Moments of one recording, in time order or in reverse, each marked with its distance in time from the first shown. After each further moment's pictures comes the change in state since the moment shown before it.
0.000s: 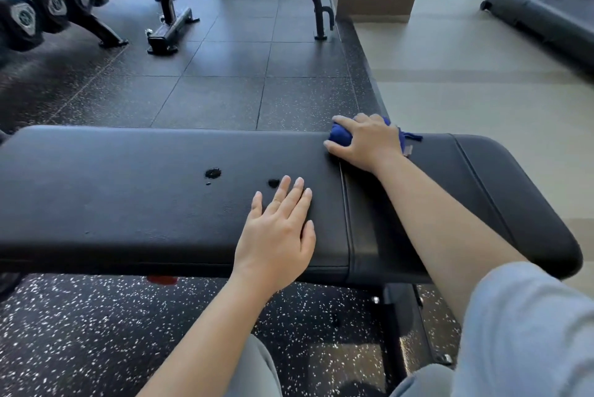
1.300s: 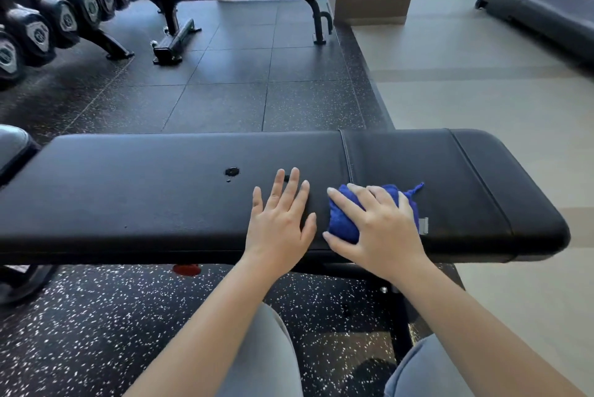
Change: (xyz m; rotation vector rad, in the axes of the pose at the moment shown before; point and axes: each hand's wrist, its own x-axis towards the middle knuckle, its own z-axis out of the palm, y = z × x) left_hand -0.009 -0.014 -0.017 -0.023 -0.211 -0.059; right_hand -0.167 -0.045 0.001 0.046 0.266 -0.206
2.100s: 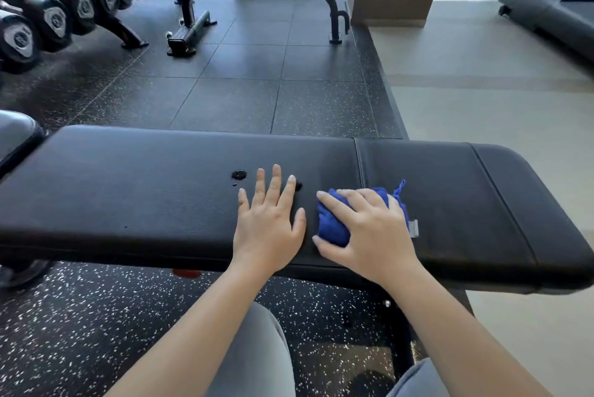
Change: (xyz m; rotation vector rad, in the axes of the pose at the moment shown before) left_hand 0.012 -0.014 -0.009 0.007 -0.049 -0.230; right_hand 0.029 -0.010 0.011 0.112 0.035 -0.048
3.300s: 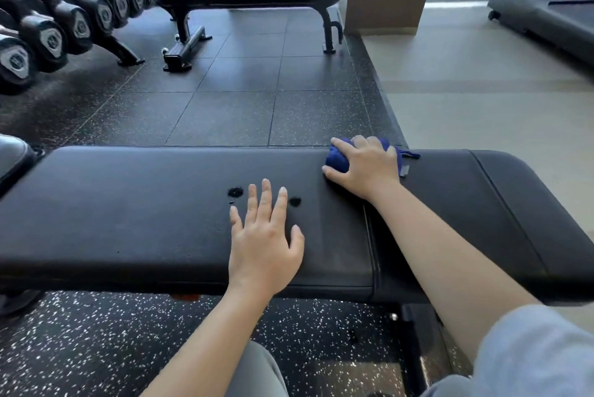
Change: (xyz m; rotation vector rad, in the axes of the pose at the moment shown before) left_hand 0.000 -0.004 0.006 -0.051 0.131 -0.028; right_hand 0.114 0.054 0.030 -0.142 -0.289 0.290
